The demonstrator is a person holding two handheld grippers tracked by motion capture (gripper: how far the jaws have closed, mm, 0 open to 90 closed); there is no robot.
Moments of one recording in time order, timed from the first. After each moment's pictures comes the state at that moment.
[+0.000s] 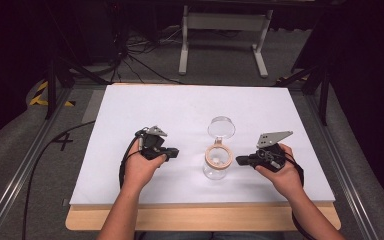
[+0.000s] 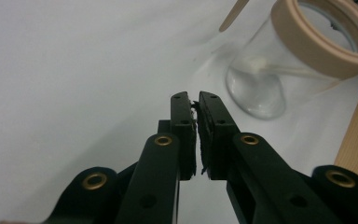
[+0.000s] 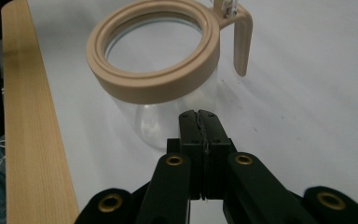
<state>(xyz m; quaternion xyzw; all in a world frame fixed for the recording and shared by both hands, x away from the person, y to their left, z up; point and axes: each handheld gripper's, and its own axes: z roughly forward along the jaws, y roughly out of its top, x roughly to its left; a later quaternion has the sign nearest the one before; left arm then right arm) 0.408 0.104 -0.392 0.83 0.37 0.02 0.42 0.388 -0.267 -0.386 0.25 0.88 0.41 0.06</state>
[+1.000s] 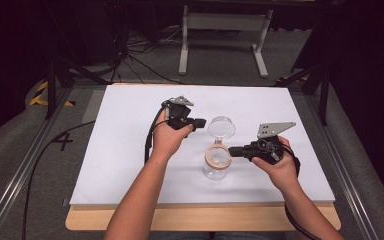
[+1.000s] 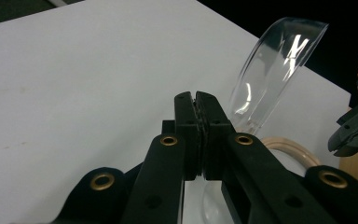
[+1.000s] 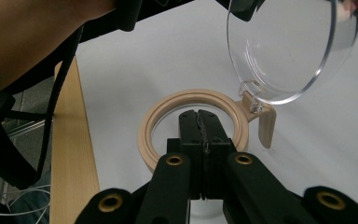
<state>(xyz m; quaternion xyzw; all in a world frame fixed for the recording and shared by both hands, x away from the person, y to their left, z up) 0.465 0.036 -0.343 0.81 0.31 0.02 0.49 0.392 -0.250 -0.355 0.22 0.84 0.49 0.04</state>
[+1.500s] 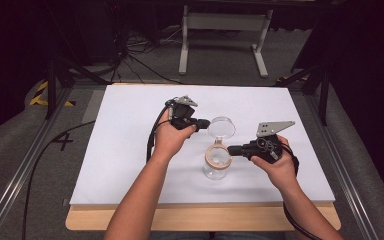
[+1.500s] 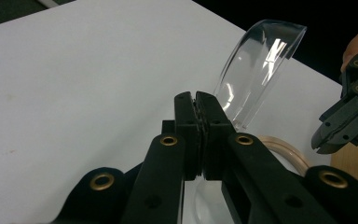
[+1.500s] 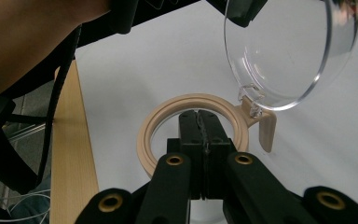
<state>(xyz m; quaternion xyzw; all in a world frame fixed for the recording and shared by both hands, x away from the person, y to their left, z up) 0.460 0.030 -0.338 0.82 0.30 0.02 0.48 0.394 -0.248 -0.355 0.23 0.84 0.49 0.04</state>
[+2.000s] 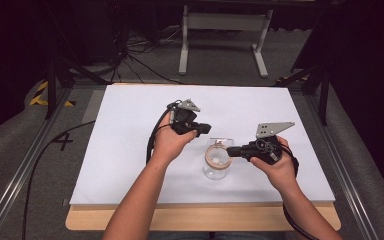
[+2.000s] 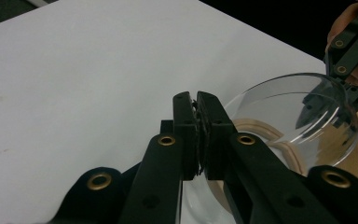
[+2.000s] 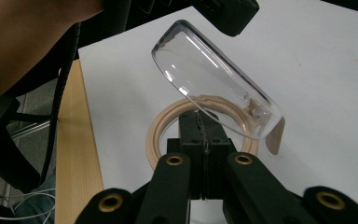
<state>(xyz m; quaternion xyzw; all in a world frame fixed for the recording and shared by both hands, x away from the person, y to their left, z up) 0.444 0.030 -0.333 0.84 0.27 0.03 0.47 0.390 -0.244 -0.353 0.22 0.84 0.49 0.04</state>
